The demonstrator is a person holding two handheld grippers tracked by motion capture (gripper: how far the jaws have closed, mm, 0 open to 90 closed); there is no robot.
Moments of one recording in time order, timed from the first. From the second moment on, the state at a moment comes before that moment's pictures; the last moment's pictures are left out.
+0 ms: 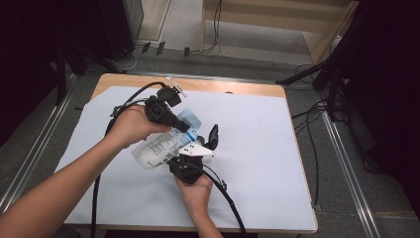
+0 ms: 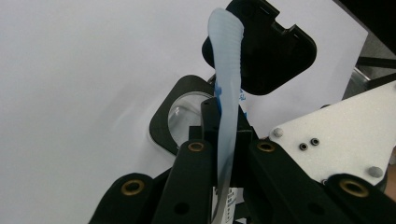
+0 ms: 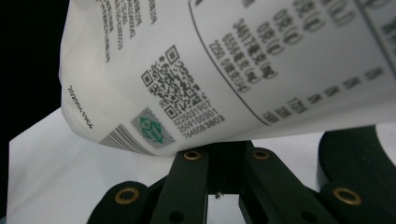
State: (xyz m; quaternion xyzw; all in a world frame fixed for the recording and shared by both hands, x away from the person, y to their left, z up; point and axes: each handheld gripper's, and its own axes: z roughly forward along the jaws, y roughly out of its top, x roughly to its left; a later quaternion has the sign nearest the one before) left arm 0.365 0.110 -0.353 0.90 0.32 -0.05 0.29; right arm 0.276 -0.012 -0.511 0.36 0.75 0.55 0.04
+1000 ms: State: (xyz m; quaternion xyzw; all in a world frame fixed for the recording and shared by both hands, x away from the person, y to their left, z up) left arm 0.370 0.102 -0.355 0.90 0.34 -0.06 0.27; right arm 0.278 -0.006 -0.518 0.35 0.75 0.56 0.04
